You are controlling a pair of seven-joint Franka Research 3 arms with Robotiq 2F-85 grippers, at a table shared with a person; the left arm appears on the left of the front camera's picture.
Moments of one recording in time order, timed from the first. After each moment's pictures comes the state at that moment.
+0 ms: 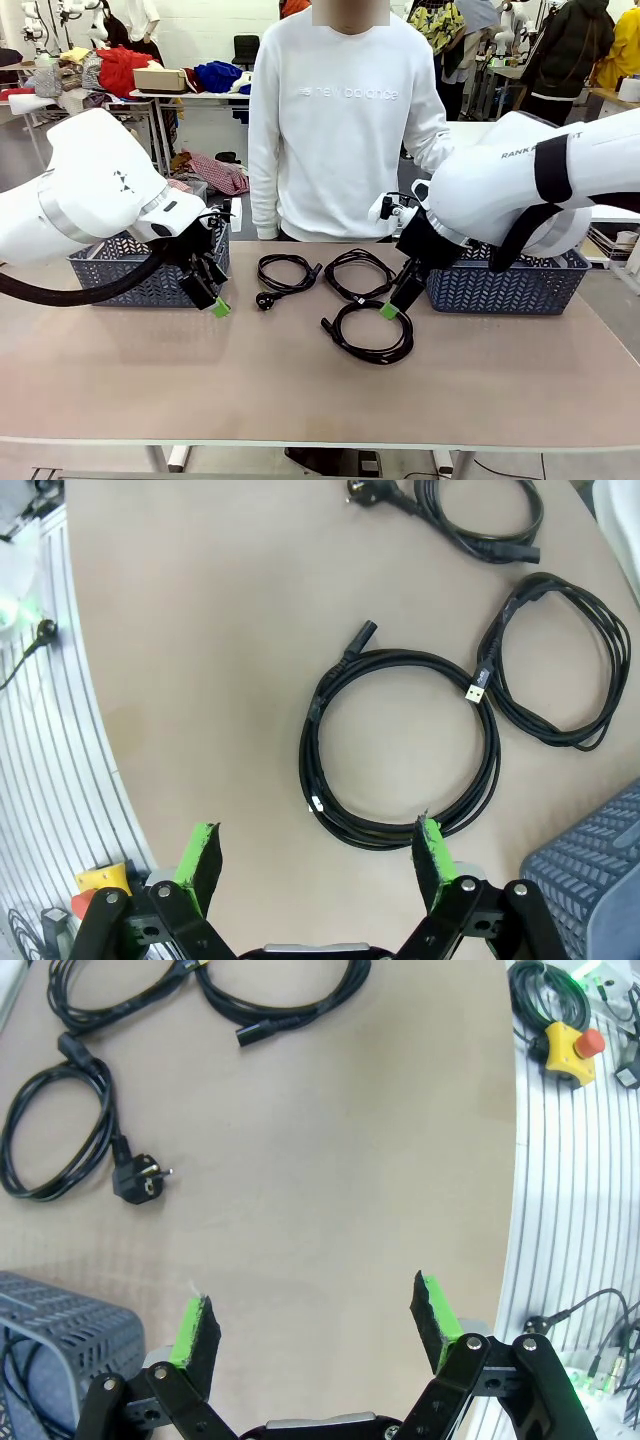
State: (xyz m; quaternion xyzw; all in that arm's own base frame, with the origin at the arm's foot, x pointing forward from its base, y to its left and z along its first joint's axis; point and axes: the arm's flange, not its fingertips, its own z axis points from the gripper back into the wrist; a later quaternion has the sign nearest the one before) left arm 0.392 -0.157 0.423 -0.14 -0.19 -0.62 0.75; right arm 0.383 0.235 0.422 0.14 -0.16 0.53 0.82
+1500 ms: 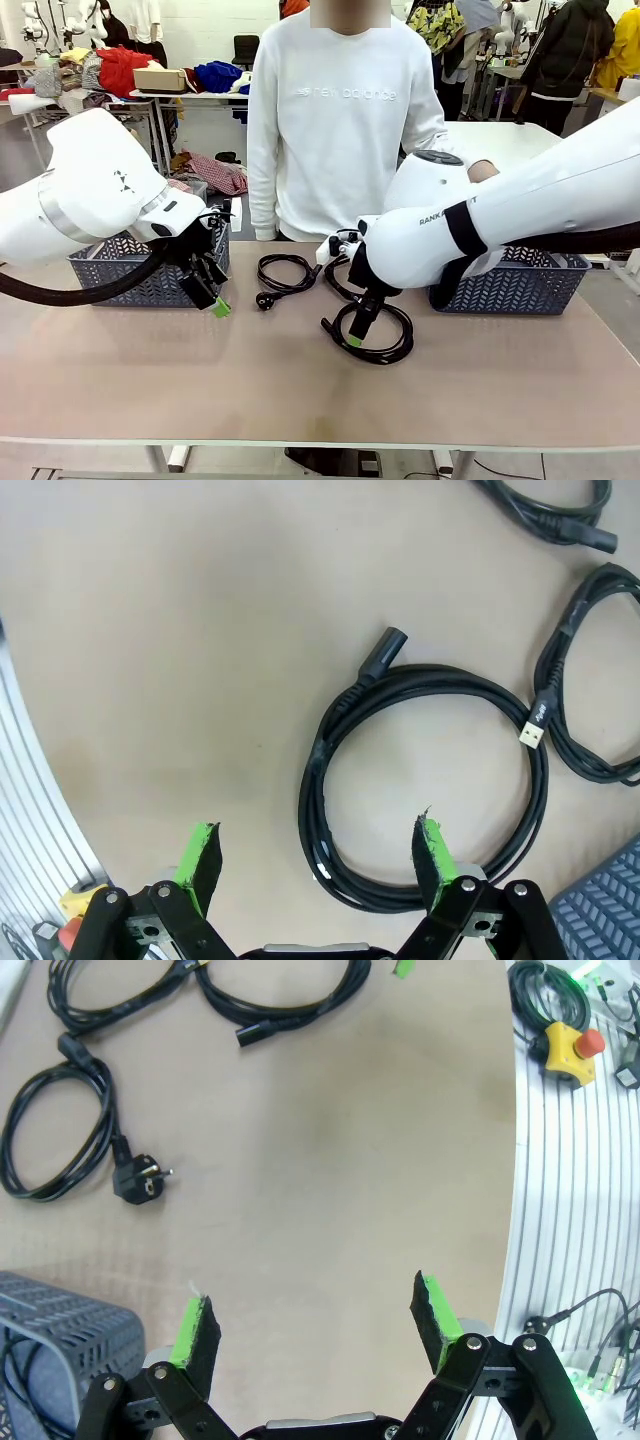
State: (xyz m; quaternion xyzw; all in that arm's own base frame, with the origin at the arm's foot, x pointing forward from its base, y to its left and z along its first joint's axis) left arm 0.392 -0.157 0.423 -0.14 -0.19 -0.62 0.75; right arm 0.399 0.311 0.357 0.07 -0.10 0.53 0.84
